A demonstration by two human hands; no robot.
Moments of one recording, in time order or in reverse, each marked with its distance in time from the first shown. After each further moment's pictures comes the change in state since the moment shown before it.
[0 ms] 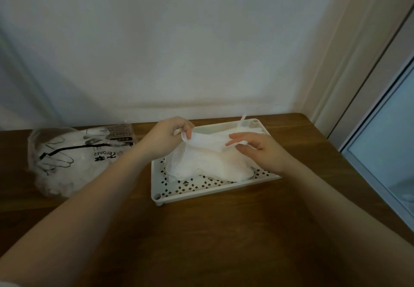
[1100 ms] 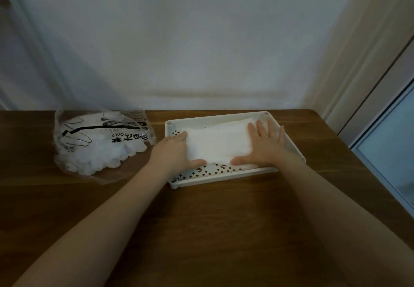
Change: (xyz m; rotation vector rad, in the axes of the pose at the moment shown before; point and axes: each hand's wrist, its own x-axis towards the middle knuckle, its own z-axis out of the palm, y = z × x) left_hand -0.036 -0.037 0.041 0.824 -0.050 -0.165; right_hand 0.031 0.033 0.035 -0.769 -0.179 0.365
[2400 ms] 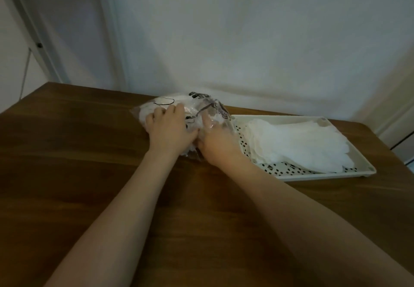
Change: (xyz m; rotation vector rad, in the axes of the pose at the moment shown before) left_hand -0.045 -0.124 -0.018 -0.262 0.309 -0.357; right_hand -0.005 -0.257 0.006 0.062 0.264 -0.238
